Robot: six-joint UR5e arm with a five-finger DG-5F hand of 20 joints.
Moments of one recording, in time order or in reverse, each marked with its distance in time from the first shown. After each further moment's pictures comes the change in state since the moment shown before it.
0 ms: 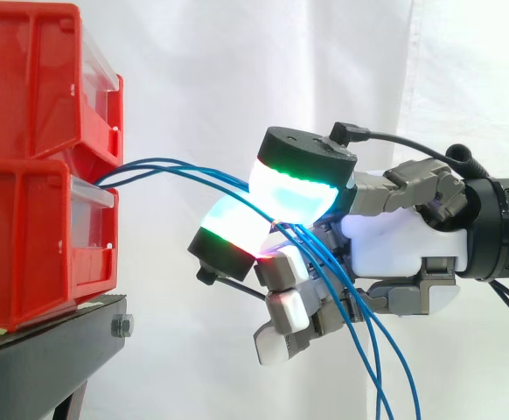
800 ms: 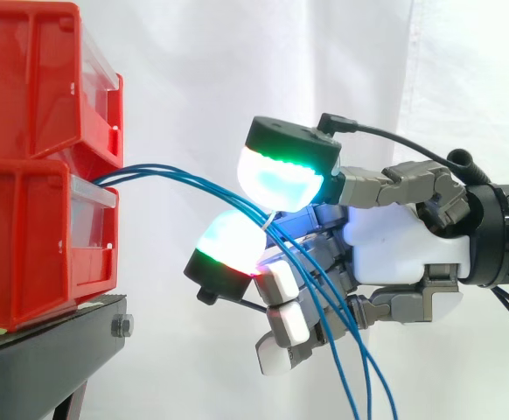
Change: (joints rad) arm -0.003 -0.001 -0.005 0.000 -0.017 -0.002
